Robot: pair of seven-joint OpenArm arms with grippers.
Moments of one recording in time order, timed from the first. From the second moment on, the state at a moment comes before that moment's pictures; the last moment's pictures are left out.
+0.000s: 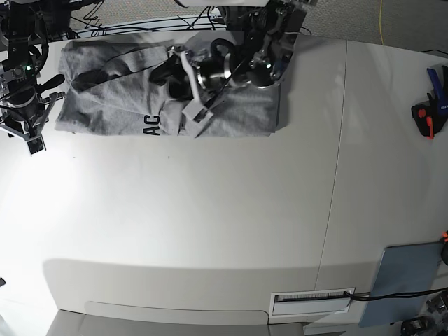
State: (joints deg) left arm 11.7 6.8 23.4 94.9 -33.0 -27.7 49.4; right arm -25.1 38.2 19.4 117.0 1.4 12.3 -57.7
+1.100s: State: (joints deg) left arm 13.3 3.4 10.3 100.2 -26.0 -32.3 53.5; right arm -25.1 38.2 19.4 117.0 1.4 12.3 -57.5
